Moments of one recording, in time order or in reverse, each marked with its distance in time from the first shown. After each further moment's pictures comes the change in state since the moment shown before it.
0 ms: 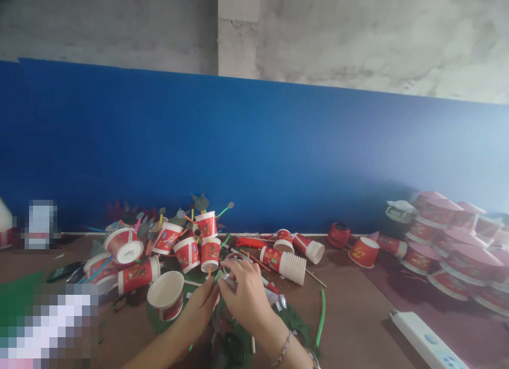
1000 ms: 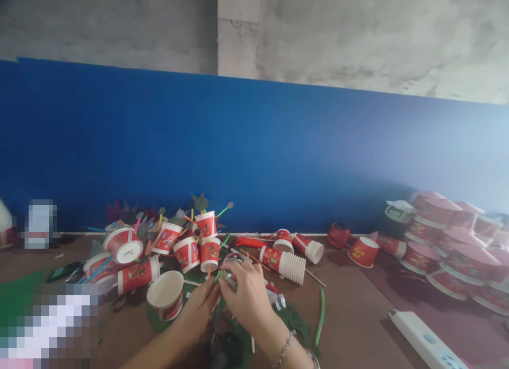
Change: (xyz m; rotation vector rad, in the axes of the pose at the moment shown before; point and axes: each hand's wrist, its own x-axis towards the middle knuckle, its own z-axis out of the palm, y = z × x) left_hand -0.003 0.010 -0.003 0.072 -0.056 0.021; right_hand 0.001 -0.006 -0.005 -0.056 0.008 0.041
